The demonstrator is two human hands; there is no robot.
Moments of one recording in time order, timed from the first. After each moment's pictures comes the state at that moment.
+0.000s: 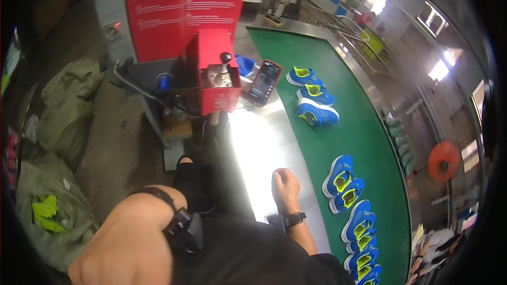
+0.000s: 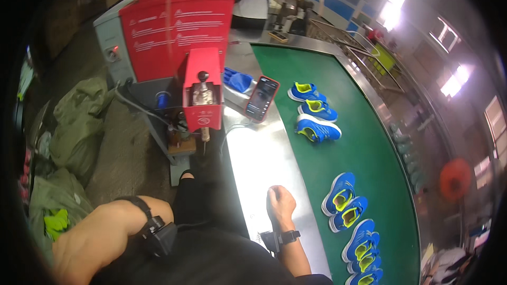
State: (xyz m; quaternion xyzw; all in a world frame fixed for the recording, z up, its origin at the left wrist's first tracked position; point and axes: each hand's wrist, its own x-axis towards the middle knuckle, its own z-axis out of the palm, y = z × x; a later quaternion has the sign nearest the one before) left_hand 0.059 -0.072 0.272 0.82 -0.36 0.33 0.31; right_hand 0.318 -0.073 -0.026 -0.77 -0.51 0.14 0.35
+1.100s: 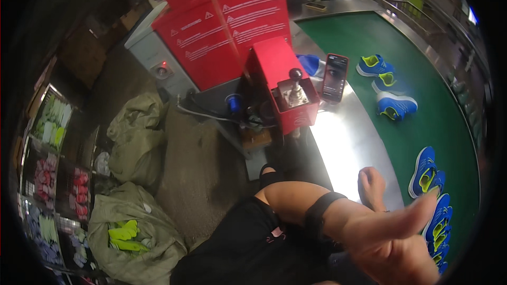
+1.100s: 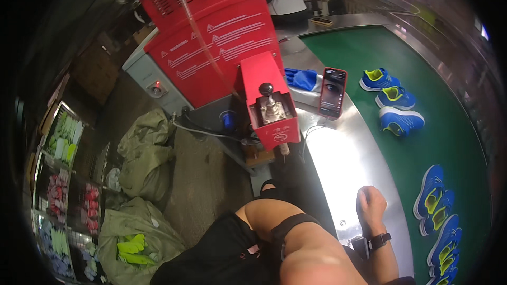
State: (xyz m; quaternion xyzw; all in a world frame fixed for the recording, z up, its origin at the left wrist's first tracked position) left_hand 0.159 -0.015 0.270 0.52 -0.54 -0.01 0.66; right_hand 0.329 -0.071 -0.014 -0.71 -0.56 0.14 0.40
